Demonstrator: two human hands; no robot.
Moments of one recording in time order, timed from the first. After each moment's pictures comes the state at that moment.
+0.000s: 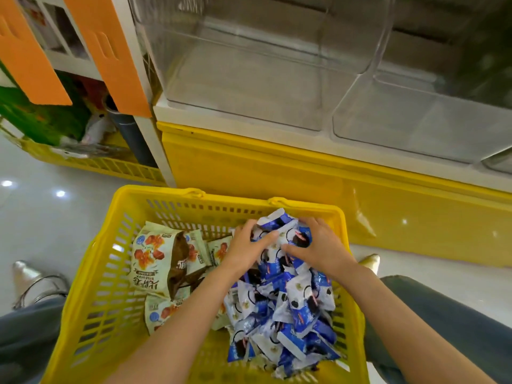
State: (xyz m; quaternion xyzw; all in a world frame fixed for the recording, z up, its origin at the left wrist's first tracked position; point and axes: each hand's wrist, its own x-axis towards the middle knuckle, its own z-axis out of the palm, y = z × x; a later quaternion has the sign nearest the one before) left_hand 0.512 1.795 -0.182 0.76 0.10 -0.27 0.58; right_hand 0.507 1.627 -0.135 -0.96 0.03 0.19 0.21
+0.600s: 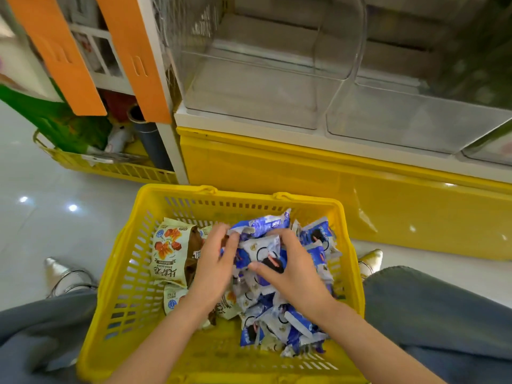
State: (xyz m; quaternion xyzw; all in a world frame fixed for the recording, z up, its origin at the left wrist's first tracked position) left_hand 0.439 1.853 -0.114 0.80 0.01 -0.02 0.59; right_hand 0.424 1.700 -0.100 -0.89 -0.03 0.10 0.44
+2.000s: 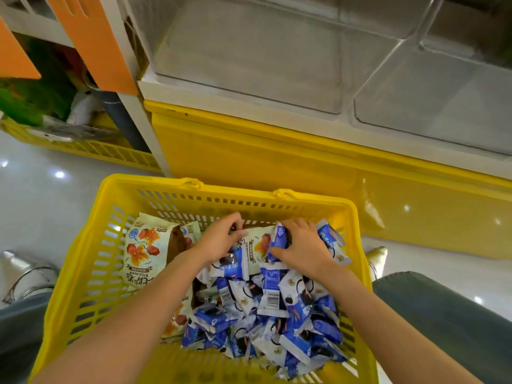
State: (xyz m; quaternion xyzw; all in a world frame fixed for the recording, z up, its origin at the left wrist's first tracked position) left_hand 0.536 1.848 -0.227 0.85 -0.05 -0.26 0.45; right_hand 0.512 1.658 -0.173 -0.95 0.01 0.24 0.19
